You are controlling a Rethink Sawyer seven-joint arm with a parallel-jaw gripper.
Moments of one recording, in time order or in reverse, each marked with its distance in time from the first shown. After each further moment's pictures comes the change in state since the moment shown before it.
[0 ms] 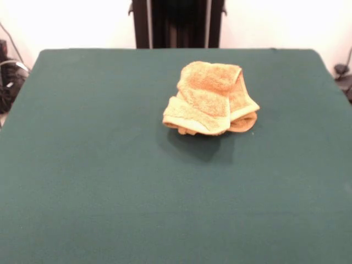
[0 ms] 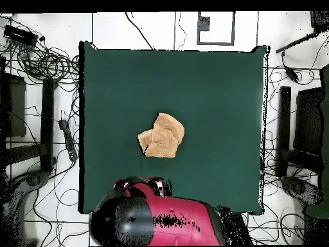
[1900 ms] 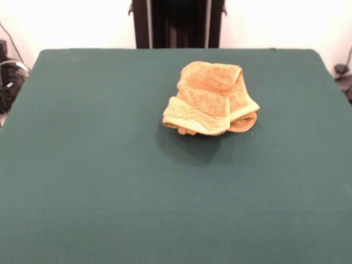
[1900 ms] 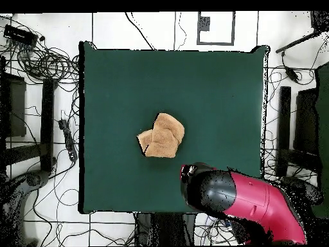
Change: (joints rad) arm -0.299 0.196 0.032 -0.098 -0.160 -0.027 0.000
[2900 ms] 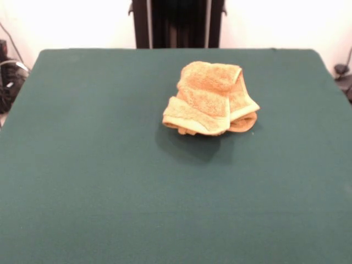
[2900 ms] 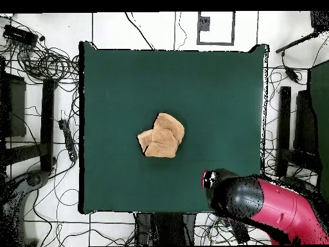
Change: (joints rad) arm -0.129 0.005 0.030 -0.005 -0.096 0.009 0.000
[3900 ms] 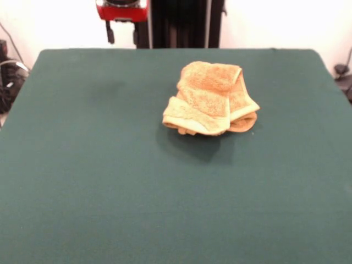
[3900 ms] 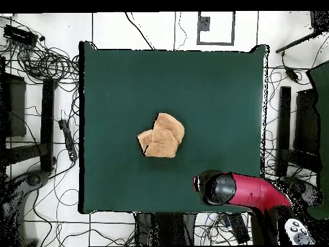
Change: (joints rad) arm -0.020 0.362 0.004 -0.011 -0.149 -0.209 0.000
